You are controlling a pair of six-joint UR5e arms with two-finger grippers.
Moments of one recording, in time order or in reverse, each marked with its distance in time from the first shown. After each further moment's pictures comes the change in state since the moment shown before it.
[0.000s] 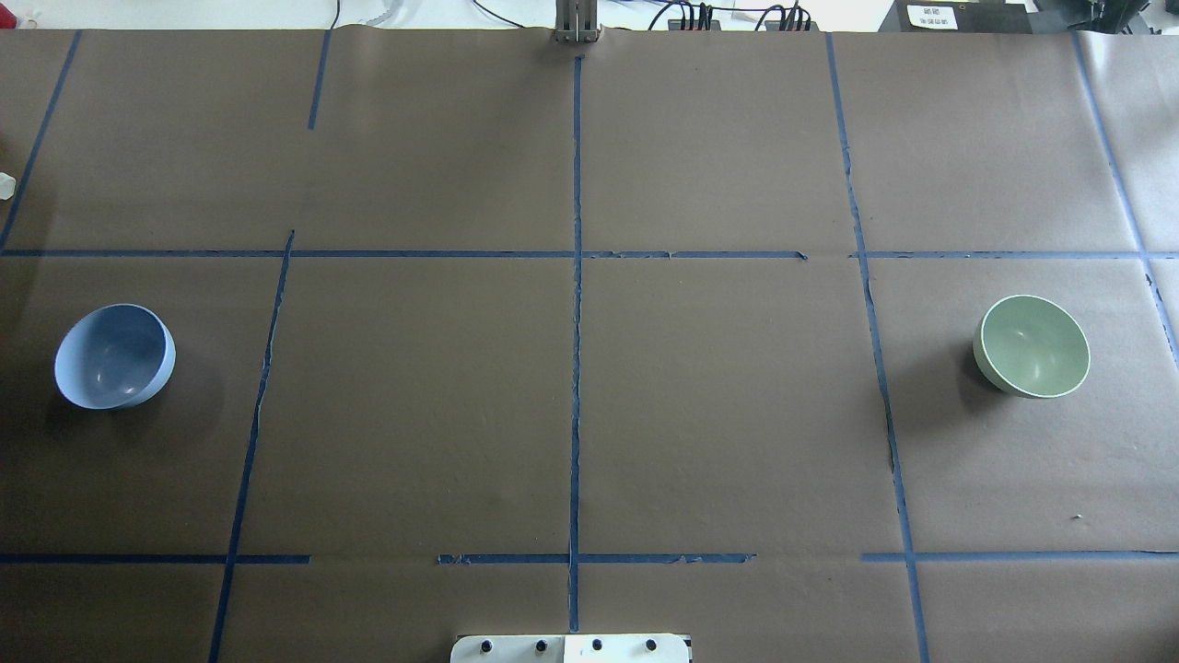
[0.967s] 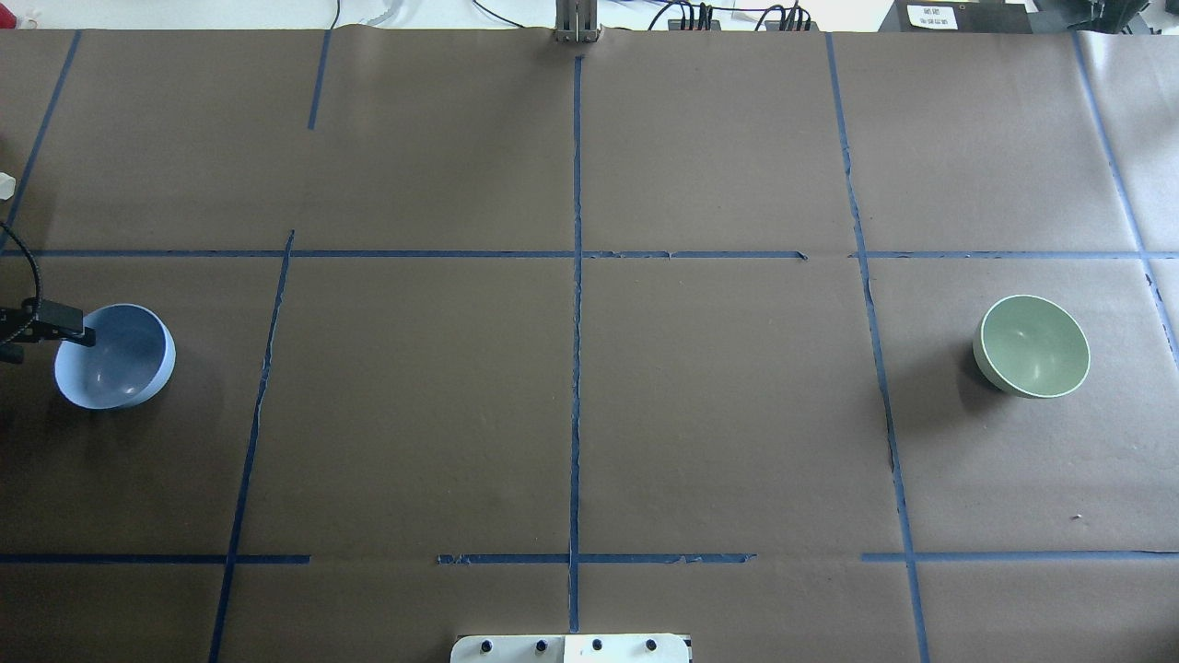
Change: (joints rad) left arm 0.441 0.051 0.019 -0.433 0.203 -0.650; right arm -0.017 0.006 0.000 -0.002 0.001 0.004
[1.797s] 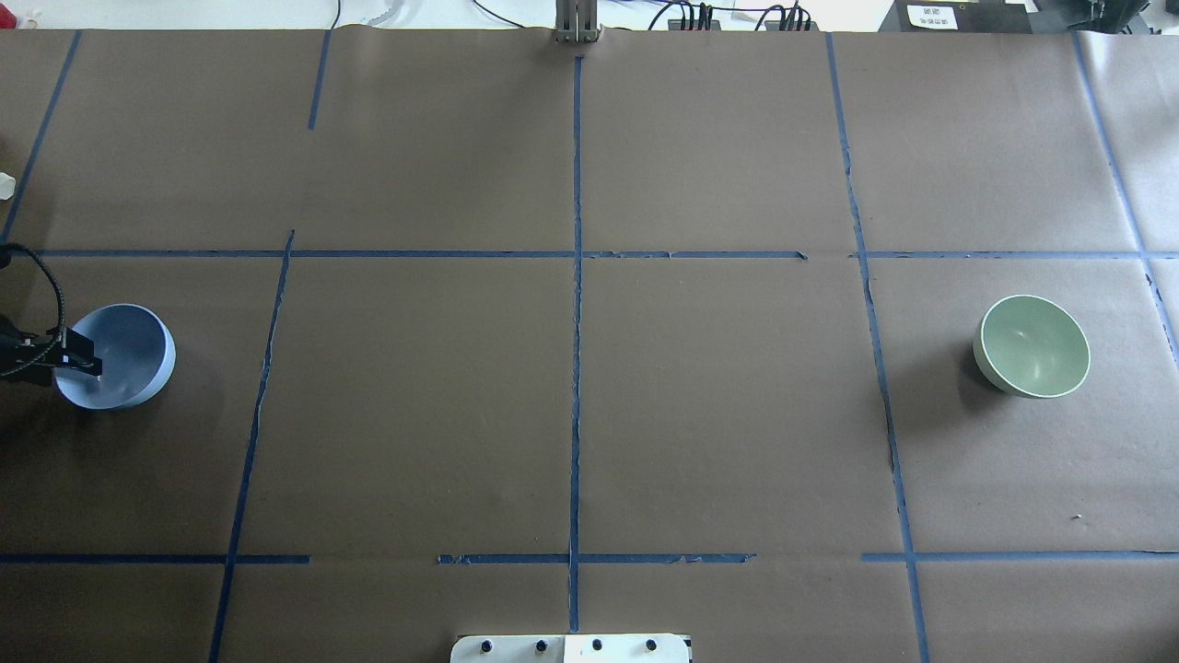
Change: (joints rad) left arm 0.047 0.000 0.029 0.004 0.006 -0.004; right arm -0.001 0.000 0.000 0.000 0.002 0.001
